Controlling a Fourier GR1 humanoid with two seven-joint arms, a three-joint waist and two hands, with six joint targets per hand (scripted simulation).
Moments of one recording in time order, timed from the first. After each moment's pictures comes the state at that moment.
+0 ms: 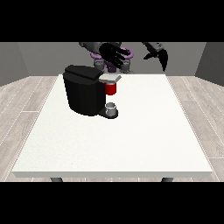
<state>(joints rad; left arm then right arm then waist) -0.25 0.08 0.13 -1.41 -0.12 -0.25 -0.11 -0.92 -0.12 -0.02 -0.99 0.12 -0.03 0.11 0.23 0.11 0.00</state>
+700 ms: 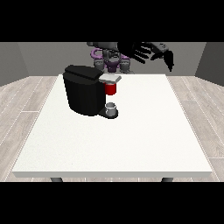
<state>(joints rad) -0.31 0.13 0.16 -1.41 -0.07 -0.29 -0.14 -1.16 -0.13 -0.01 -0.89 0.21 -0.05 0.14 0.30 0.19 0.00</state>
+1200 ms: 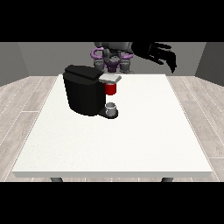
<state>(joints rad) -0.35 0.14 0.14 -1.43 -0.03 -0.32 -0.15 -1.31 -0.15 -0.04 -0.81 0.24 -0.09 0.12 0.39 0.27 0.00</state>
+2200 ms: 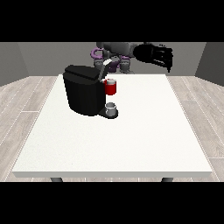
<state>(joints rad) -0.36 0.11 0.10 -1.49 -0.04 -0.31 -0.09 -1.31 -0.09 -0.09 -0.73 0.20 -0.07 -0.05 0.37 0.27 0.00</state>
